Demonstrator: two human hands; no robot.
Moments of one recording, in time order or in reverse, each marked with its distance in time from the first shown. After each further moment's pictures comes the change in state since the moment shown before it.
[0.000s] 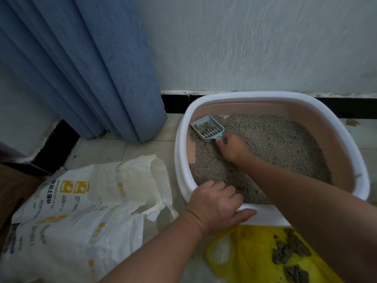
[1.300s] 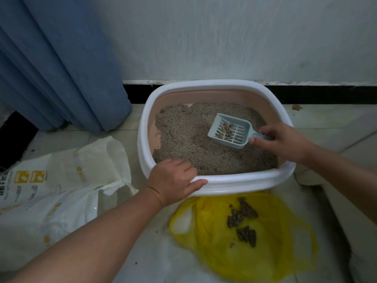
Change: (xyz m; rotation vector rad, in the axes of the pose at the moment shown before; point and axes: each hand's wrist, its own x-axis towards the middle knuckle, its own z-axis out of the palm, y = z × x) left_hand -0.001 -0.004 0.001 0.059 -0.098 0.075; right_hand -0.140 0.100 -0.191 -0.053 -0.058 -0.134
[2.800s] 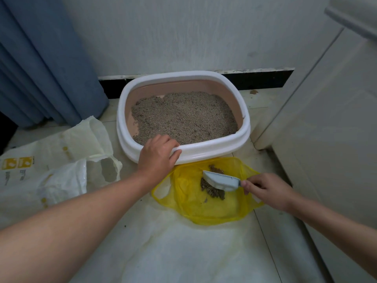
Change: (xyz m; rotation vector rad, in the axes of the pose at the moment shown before) left_hand 0.006 0.058 -0.043 -0.237 -0.127 -0.351; right_hand -0.210 0.033 0.075 -0.068 -0.082 0.135
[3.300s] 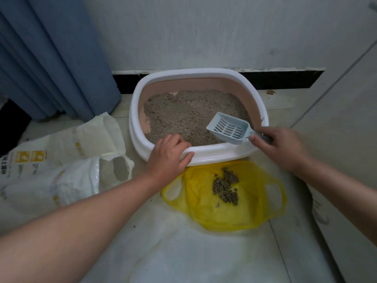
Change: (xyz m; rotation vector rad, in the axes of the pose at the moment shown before) left_hand -0.002 -0.015 0.003 -0.041 -0.023 0.026; right_hand 0.078 -0.045 -0.064 -0.118 0.425 -0.130
